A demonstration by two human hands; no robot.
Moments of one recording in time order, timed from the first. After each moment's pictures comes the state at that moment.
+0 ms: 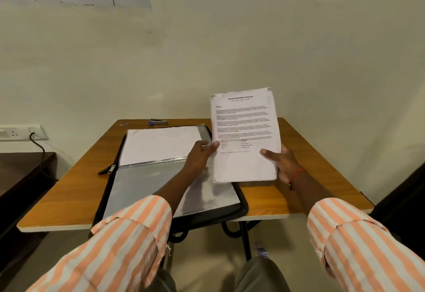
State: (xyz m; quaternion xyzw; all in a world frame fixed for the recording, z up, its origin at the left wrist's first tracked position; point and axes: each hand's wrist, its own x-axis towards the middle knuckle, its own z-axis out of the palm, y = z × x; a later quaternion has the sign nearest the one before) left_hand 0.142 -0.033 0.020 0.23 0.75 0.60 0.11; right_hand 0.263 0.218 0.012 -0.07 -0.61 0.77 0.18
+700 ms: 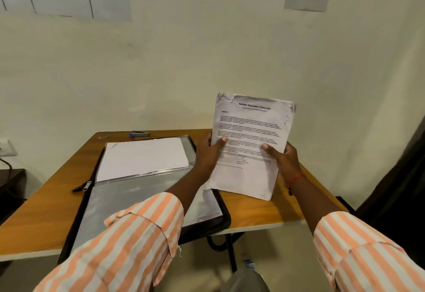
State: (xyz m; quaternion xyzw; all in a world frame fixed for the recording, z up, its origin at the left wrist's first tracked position) left_hand 0.173 0.043 0.068 0.27 0.59 0.76 0.07; right_hand 0.297 0.231 0.059 -0.12 -0.65 0.65 0.37
